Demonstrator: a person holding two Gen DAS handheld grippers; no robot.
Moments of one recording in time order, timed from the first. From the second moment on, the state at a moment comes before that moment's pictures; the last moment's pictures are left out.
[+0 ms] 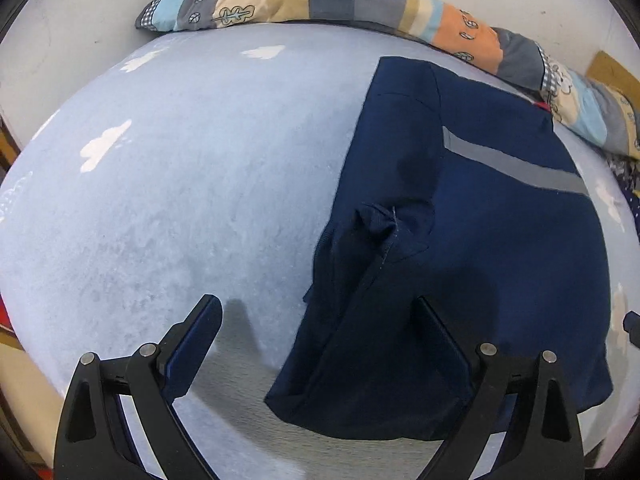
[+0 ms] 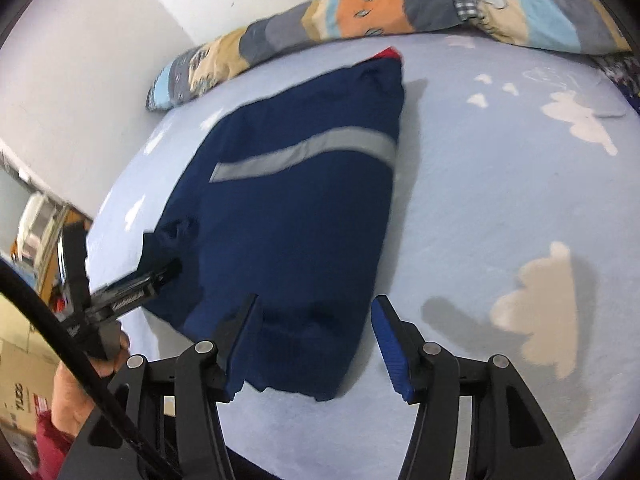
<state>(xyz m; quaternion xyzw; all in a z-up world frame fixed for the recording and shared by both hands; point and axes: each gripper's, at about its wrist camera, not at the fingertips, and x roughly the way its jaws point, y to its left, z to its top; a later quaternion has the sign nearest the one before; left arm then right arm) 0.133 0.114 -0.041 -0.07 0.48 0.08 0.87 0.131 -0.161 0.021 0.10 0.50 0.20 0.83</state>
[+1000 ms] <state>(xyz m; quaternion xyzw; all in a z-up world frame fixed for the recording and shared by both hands) 0.186 0.165 -0.020 -0.20 0.48 -0.01 0.86 0.169 -0.206 0.004 0.22 0.50 0.20 0.81</state>
